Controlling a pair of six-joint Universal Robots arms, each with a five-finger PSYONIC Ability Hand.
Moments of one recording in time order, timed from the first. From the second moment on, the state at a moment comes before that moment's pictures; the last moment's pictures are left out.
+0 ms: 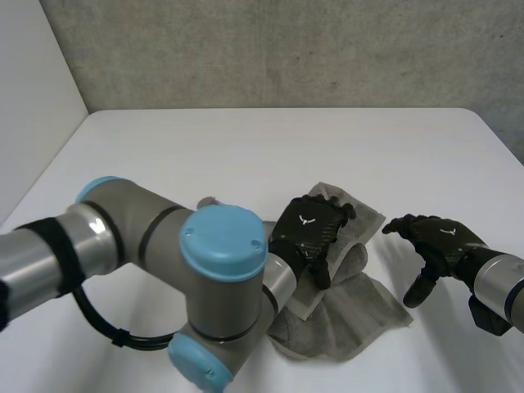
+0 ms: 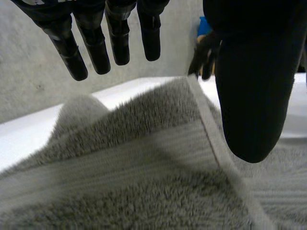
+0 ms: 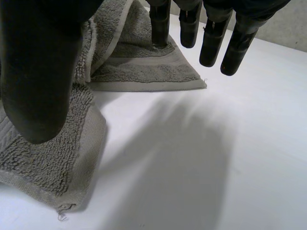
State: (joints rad) left arm 3.82 -2.31 -1.20 3.28 -1.56 3.09; right arm 1.62 -1.37 1.91 0.02 1.16 2.88; left_hand 0.35 0.35 0.35 0.35 0.17; right_hand 0.23 0.25 0.24 0.26 0.06
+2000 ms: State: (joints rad) left arm 4.28 -1.35 -1.97 3.35 -1.61 3.39; right arm 2.10 -0.77 1.22 -0.15 1.35 2.88; left_hand 1.18 1.22 1.21 1.22 1.01; right_hand 0.70 0.71 0.71 0.71 0.54
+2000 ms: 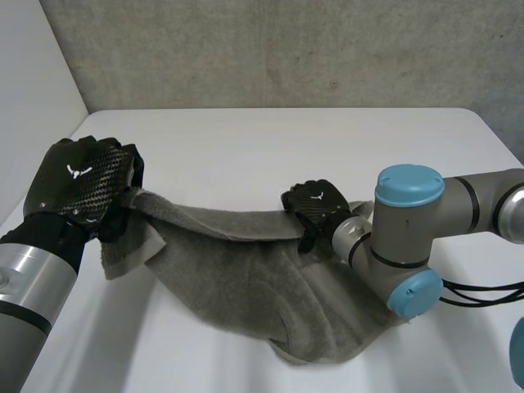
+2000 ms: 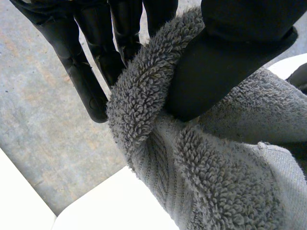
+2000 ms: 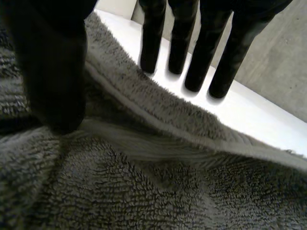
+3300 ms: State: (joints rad) left arm 4.54 -1.84 -1.97 3.89 -1.45 3.28; right arm 1.96 -1.06 1.64 -0.25 1.39 2.60; left_hand 1.20 1.22 1.22 1.22 1.03; right_hand 0.80 0.80 0.81 0.81 0.62
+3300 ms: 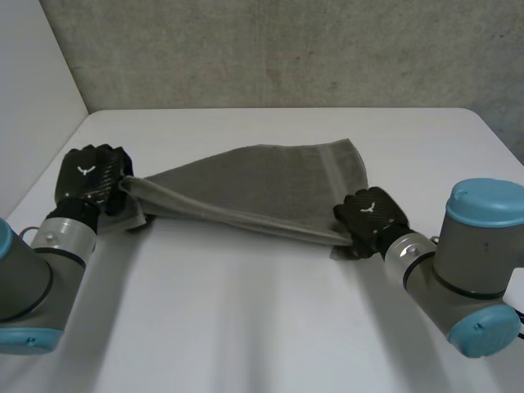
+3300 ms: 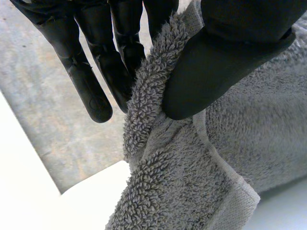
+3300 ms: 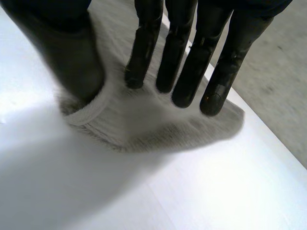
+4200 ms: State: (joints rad) left arm 4.58 -1.81 -1.99 3.89 -1.44 3.27; right arm 1.88 -1.00 1.59 -0.18 1.33 2.95; left_hand 1.20 1.22 1.22 1.22 1.03; right_hand 0.75 0.76 0.75 0.76 0.57
